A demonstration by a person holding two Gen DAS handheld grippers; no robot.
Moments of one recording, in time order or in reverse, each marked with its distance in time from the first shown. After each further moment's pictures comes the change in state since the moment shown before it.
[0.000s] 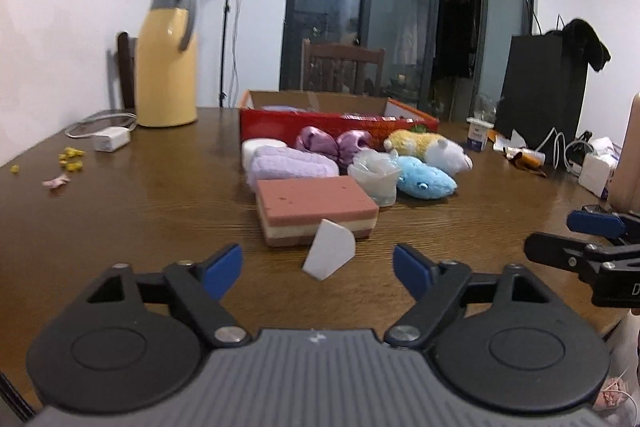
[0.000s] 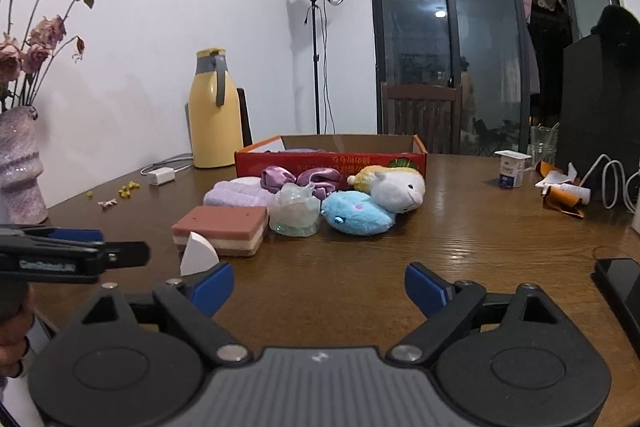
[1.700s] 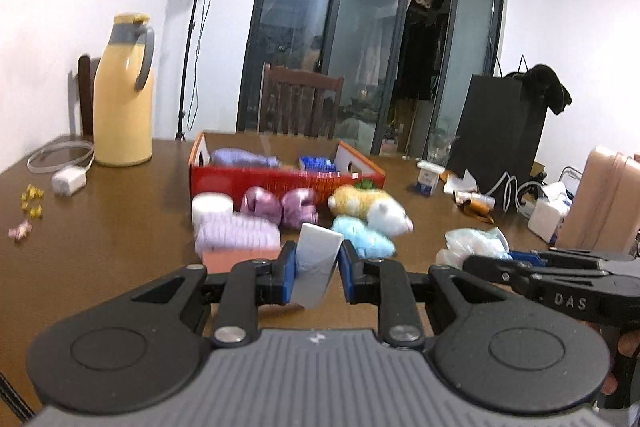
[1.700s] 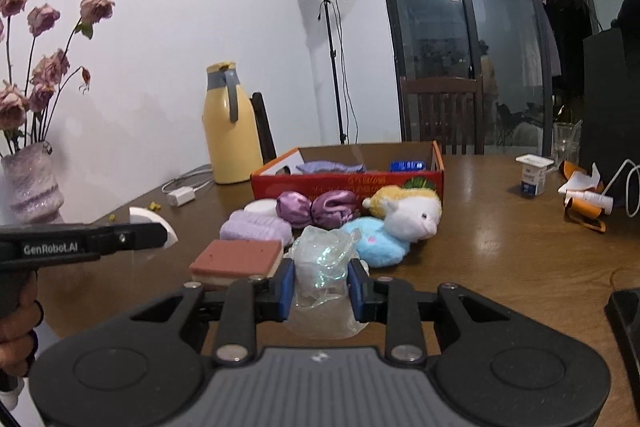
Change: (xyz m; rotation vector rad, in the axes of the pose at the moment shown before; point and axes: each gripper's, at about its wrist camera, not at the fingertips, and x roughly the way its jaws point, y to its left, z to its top) left arm -0.022 -0.017 0.073 -0.025 -0.069 -0.129; right arm -0.002 -0.027 0.055 0.046 0.012 0.100
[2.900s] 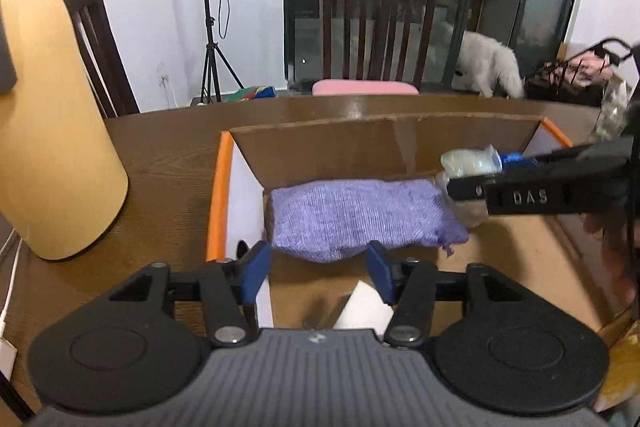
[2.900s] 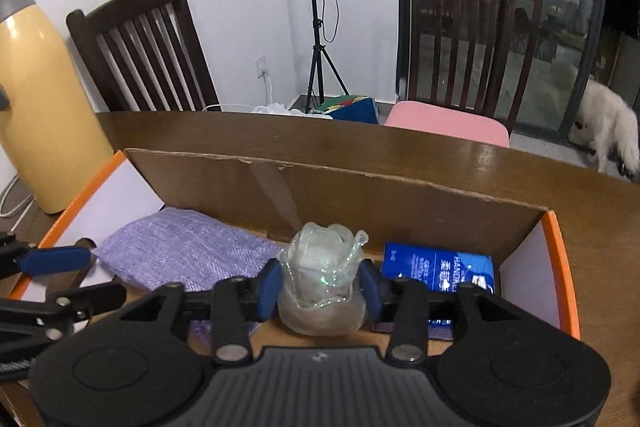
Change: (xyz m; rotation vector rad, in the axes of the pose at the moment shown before) left arm 0.405 0.148 0.139 0.042 0.403 0.168; right arm 0.494 -0.098 0.182 0.000 0.442 -0.069
